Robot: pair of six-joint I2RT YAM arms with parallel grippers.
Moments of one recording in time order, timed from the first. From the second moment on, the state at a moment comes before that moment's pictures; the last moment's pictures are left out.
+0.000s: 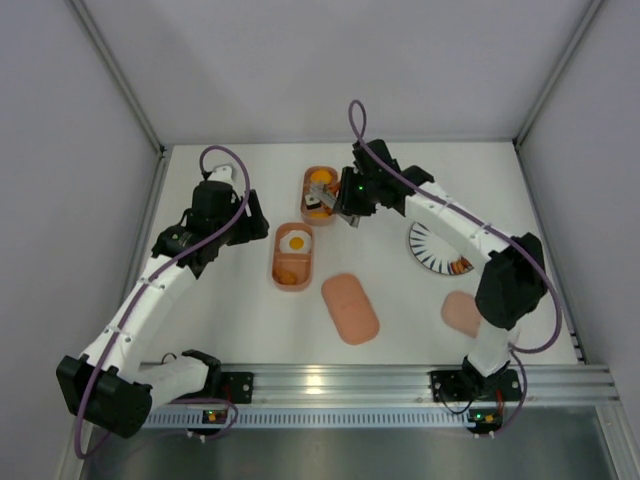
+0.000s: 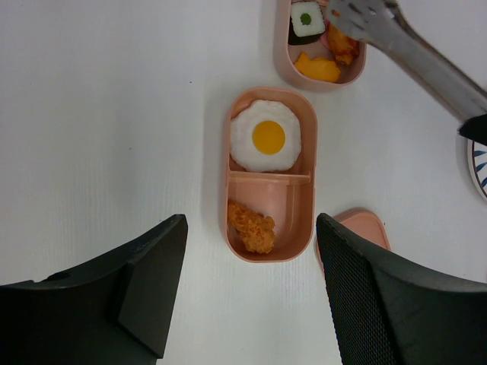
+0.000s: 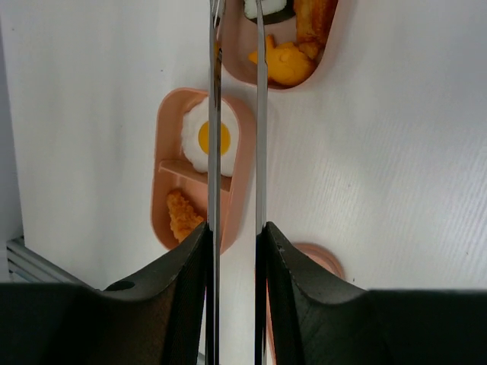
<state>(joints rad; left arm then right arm) -0.36 1.12 1.10 -0.63 -0.10 -0.45 0.62 1.83 1.63 -0.64 -0.08 0.62</state>
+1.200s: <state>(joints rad) -0.36 1.12 1.10 -0.63 -0.09 -0.45 0.50 1.82 1.55 -0.61 0.05 0.60</state>
